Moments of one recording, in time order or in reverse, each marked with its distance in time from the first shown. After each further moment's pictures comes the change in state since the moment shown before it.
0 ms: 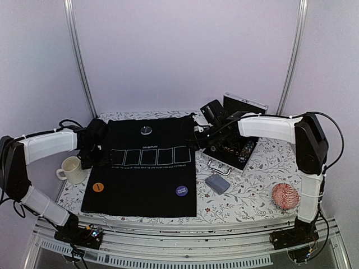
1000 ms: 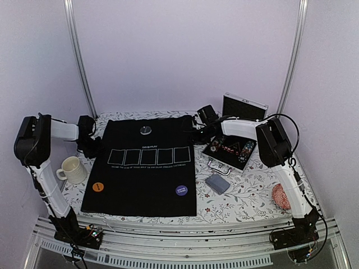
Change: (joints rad) left arm 0.375 0.423 0.174 0.481 0.312 0.076; right arm -0.144 0.576 0.547 0.040 -0.066 0.222
